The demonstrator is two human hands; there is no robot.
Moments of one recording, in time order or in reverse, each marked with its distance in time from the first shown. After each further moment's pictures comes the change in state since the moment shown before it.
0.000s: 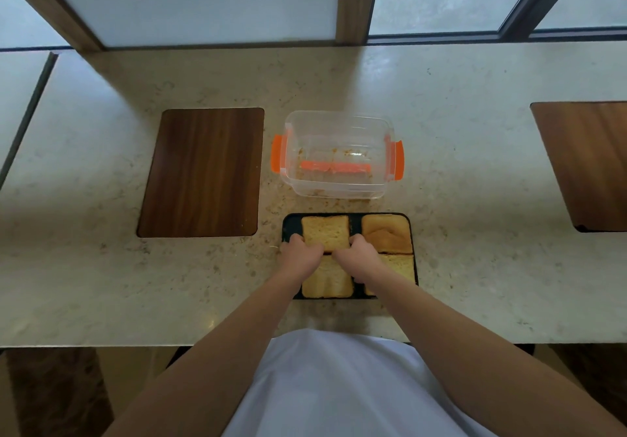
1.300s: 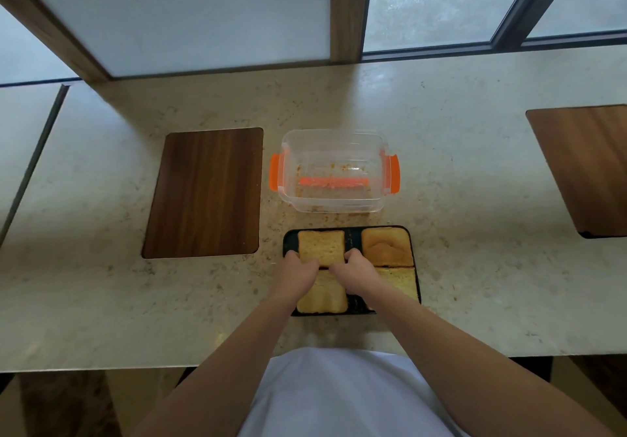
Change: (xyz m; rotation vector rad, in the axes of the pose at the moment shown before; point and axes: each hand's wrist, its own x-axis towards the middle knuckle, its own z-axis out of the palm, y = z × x) left_hand -0.002 -0.001 -0.005 0.028 0.068 0.039; right_hand 0.007 0.001 0.005 0.073 -0.043 -0.033
